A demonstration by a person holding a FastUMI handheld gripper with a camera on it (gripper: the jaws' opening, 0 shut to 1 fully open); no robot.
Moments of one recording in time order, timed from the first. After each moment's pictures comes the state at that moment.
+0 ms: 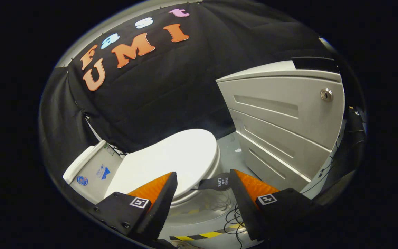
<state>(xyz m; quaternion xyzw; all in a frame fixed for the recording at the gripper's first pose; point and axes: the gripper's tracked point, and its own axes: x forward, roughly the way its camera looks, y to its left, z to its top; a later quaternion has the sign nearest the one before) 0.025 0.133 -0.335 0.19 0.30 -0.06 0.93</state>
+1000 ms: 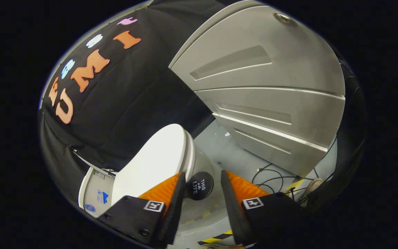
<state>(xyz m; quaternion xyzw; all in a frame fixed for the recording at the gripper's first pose) 0.059 0.103 -0.385 0.36 0.32 -0.12 0.87</state>
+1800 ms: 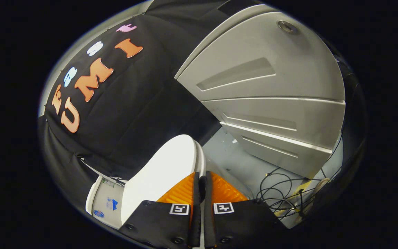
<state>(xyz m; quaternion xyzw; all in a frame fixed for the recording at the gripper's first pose) 0.069 0.097 -0.362 0.36 0.27 -0.12 0.89</state>
